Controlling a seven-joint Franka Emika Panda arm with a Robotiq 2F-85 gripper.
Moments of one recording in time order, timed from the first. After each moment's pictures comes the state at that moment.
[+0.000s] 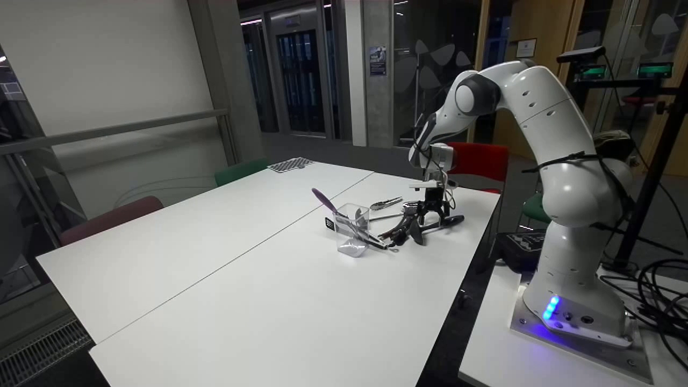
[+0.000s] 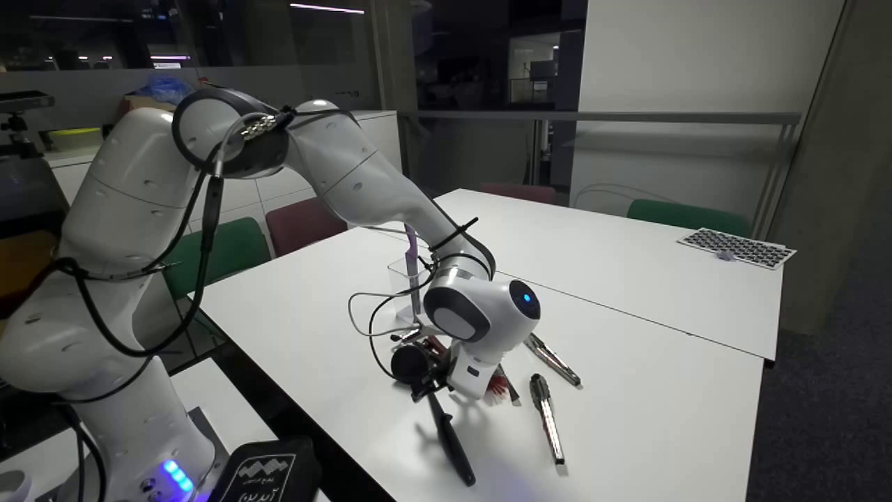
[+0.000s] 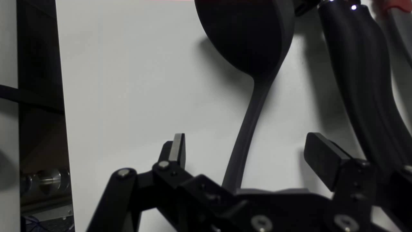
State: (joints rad) arm -0.34 0.65 -0.34 -1.95 0.60 1.98 0.78
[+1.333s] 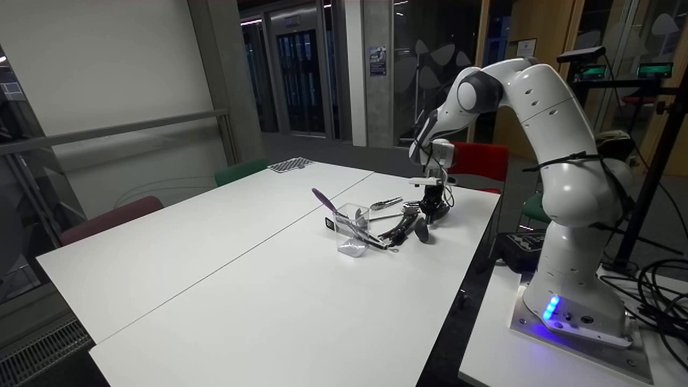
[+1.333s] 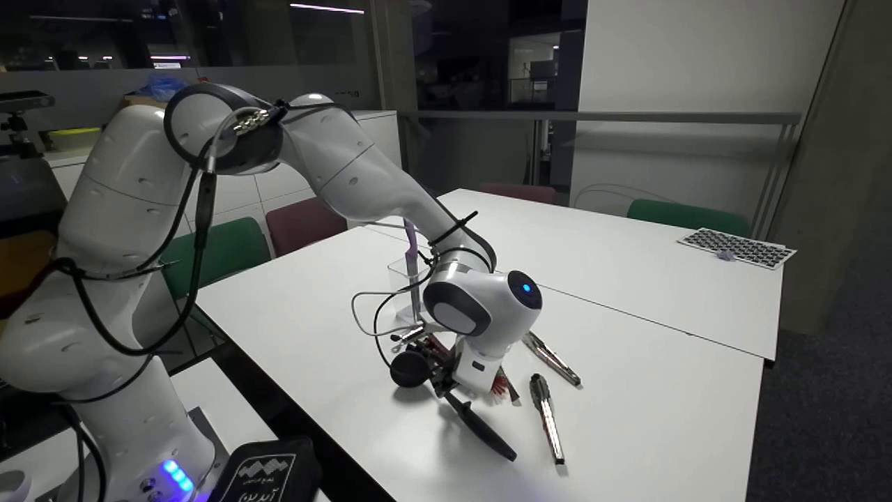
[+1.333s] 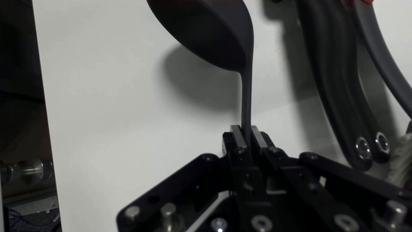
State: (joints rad) arm -0.34 0.62 -0.34 -1.96 0.61 2.05 0.77
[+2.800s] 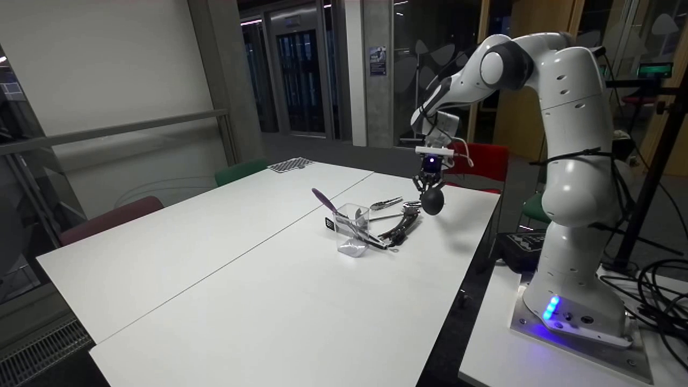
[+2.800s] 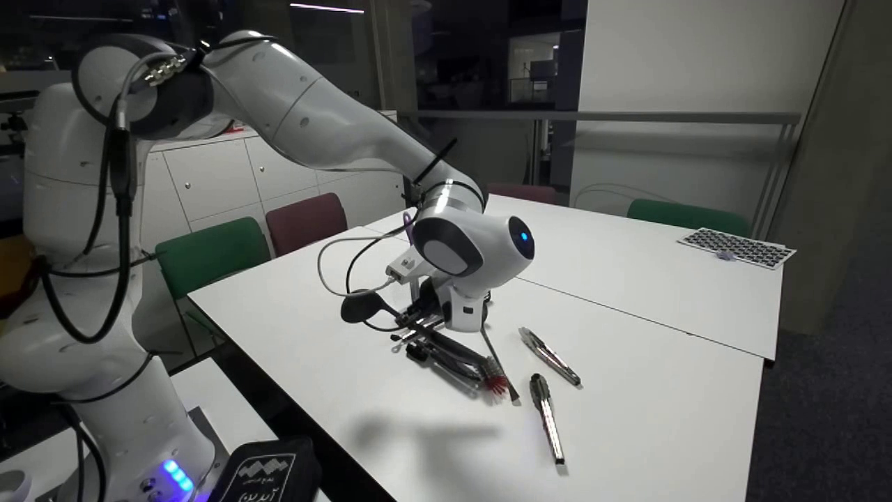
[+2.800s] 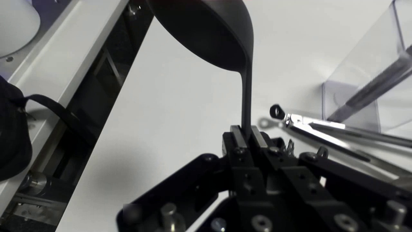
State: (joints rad) arm -0.36 0.37 -0.32 -1.99 0.60 1.62 0.35
